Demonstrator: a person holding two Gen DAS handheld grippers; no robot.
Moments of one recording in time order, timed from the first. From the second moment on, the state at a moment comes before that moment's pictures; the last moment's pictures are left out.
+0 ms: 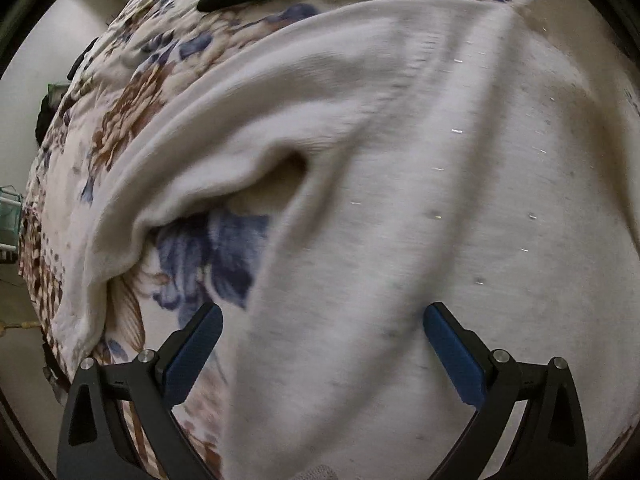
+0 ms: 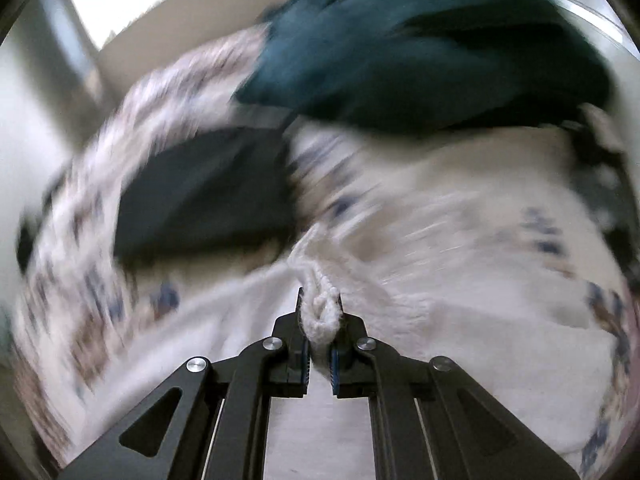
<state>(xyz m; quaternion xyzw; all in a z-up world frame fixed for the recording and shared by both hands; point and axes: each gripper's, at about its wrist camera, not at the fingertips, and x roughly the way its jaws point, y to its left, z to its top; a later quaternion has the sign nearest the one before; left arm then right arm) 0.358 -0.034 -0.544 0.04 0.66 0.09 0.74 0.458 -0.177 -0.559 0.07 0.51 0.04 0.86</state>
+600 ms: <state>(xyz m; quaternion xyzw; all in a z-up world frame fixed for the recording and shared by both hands) 0.323 0.173 -0.523 -0.19 0.66 0.12 0.71 0.390 -0.214 -0.585 0.14 0.60 0.01 0.79</state>
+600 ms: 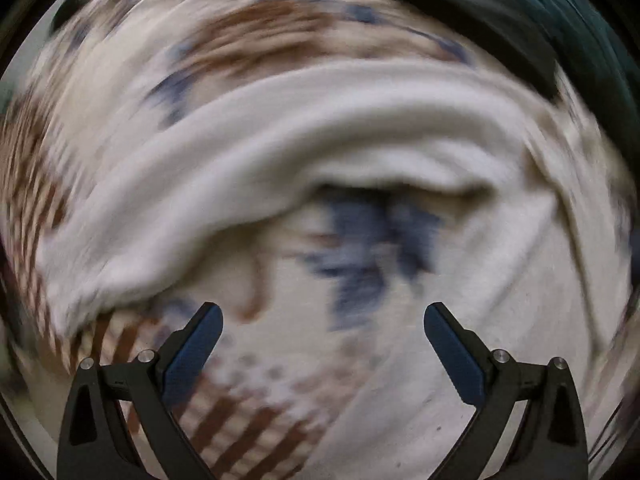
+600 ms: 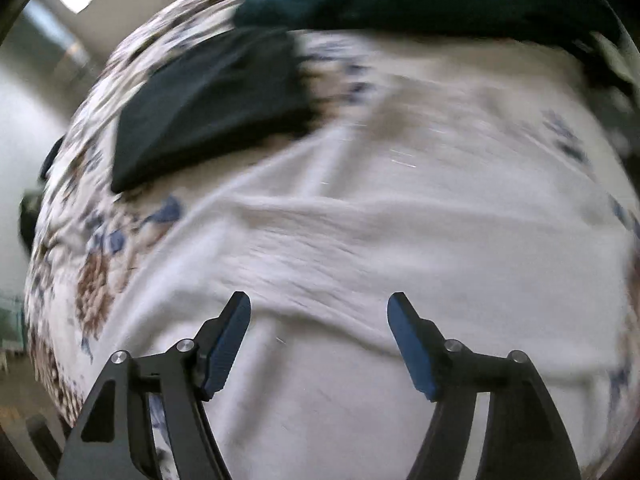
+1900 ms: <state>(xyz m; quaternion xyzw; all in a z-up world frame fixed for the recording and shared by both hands) 0.407 0.097 -0.403 -0.15 0.46 0.04 0.88 0.274 -0.363 -0.592 0.18 0.64 -0.14 0.74</state>
